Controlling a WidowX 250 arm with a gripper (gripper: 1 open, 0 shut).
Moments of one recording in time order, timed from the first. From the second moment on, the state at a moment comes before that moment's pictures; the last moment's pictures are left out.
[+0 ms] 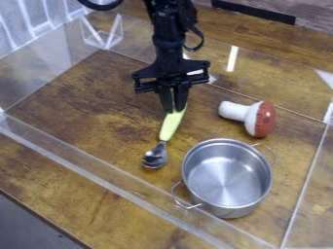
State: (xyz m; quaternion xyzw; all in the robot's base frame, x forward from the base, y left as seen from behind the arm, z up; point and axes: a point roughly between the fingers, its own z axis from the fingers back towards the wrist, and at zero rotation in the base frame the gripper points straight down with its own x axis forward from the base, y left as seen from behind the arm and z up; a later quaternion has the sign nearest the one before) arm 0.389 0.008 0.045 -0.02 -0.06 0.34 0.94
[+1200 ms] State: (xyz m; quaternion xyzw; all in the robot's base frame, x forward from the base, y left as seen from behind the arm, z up) arm 0.369 0.018 0.059 0.01 -0.02 0.35 0.94
